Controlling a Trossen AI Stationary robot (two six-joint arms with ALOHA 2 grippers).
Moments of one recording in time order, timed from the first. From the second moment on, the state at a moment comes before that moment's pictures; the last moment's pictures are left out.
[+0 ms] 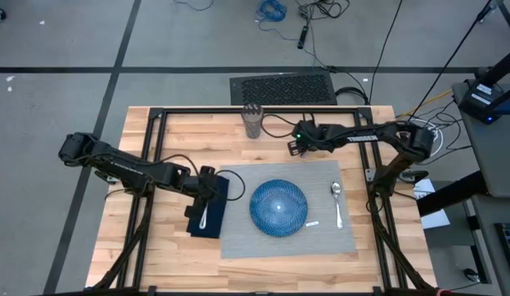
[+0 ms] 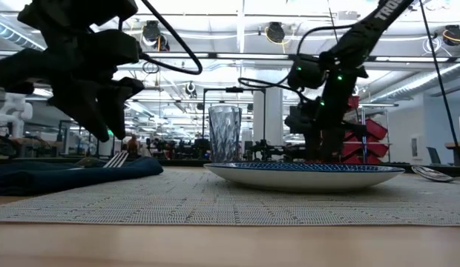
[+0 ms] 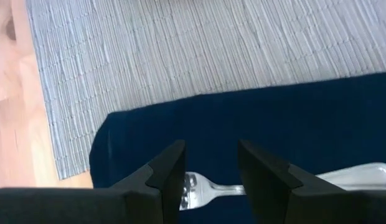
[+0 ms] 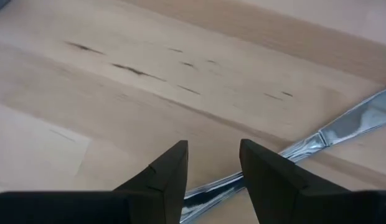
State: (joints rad) left arm -0.18 1.25 0.64 -0.46 -0.08 0.14; right arm -0.45 1.61 0.84 -0.39 0.31 0.72
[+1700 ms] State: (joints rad) left arm -0.18 1.25 0.64 -0.43 -0.08 0.15; right arm -0.47 1.56 0.79 -0.58 0.21 0.64
